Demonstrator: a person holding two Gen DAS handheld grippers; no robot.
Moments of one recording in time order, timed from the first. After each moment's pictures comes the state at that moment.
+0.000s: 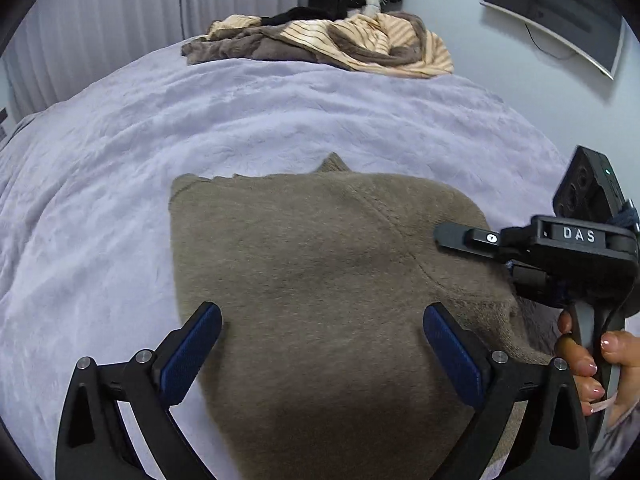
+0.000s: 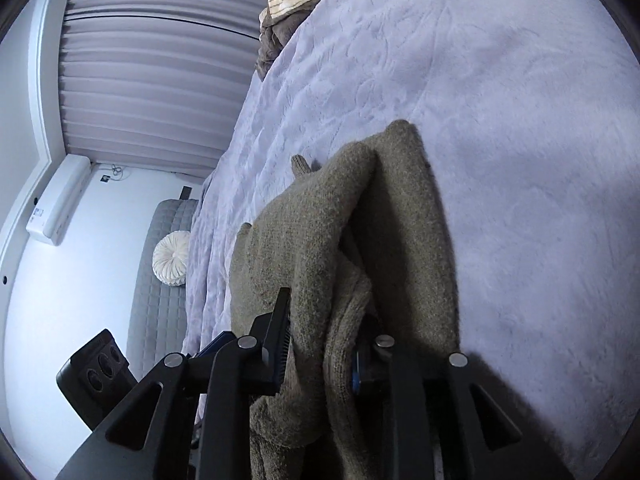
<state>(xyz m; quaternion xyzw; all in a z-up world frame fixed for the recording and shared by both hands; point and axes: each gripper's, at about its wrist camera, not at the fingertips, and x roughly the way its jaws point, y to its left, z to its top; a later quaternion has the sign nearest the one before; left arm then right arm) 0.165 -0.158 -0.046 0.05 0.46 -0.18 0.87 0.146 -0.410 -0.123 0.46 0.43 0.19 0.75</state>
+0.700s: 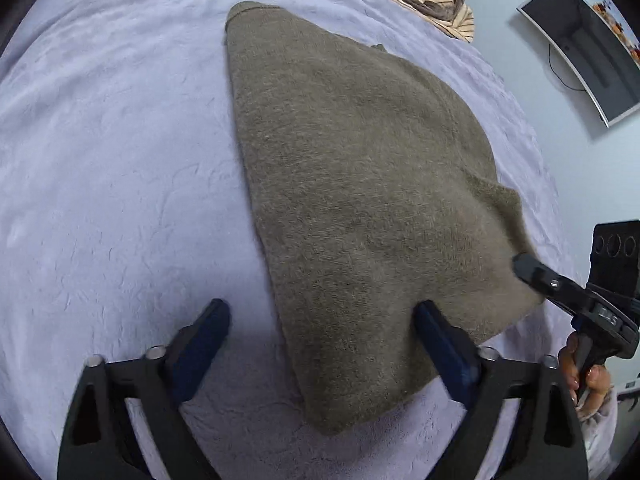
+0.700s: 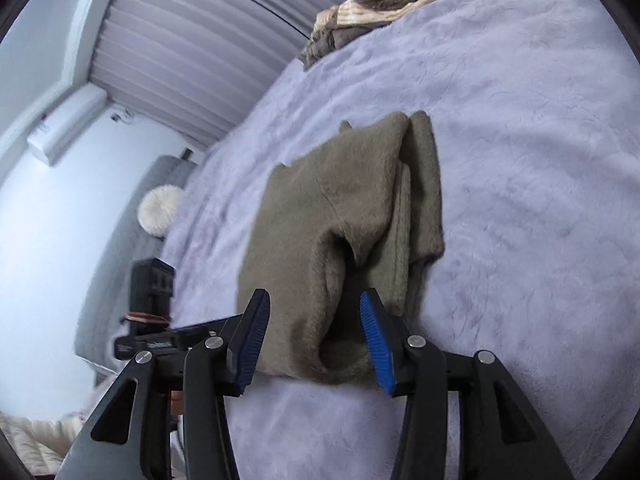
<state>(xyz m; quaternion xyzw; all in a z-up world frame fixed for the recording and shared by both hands) 0.131 -0.083 -0.101 -0.07 0.60 -0.24 0.76 0.044 -0.378 -0.080 0.29 0.47 0.18 0.81</state>
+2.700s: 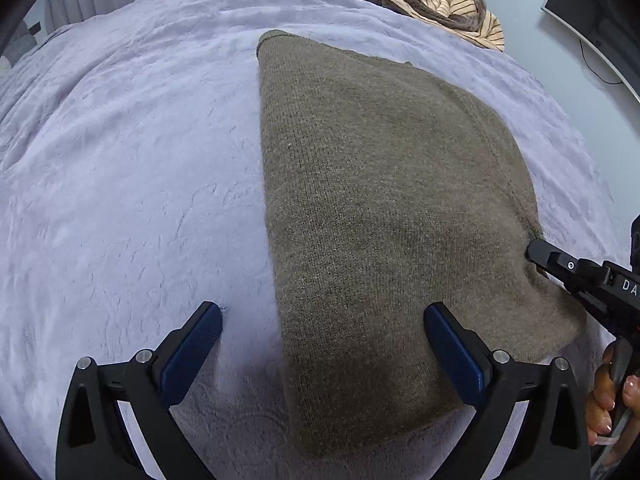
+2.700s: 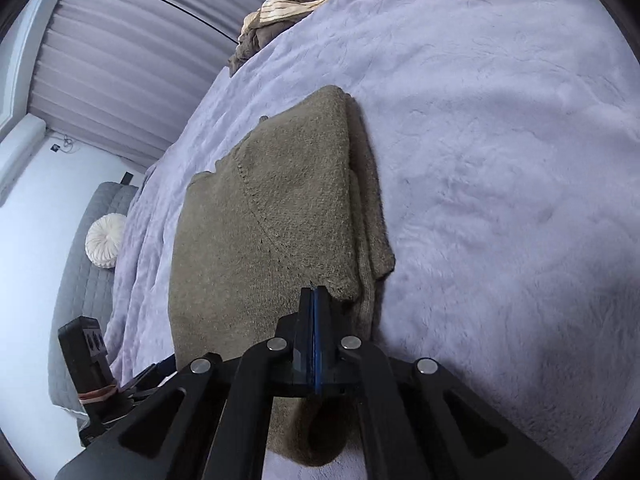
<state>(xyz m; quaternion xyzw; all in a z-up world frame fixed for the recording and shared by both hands) 0.125 -0.102 -0.106 -0.01 0.55 -0.13 0.83 0.060 -0.389 -0.103 0.33 0.46 0.10 0.82</state>
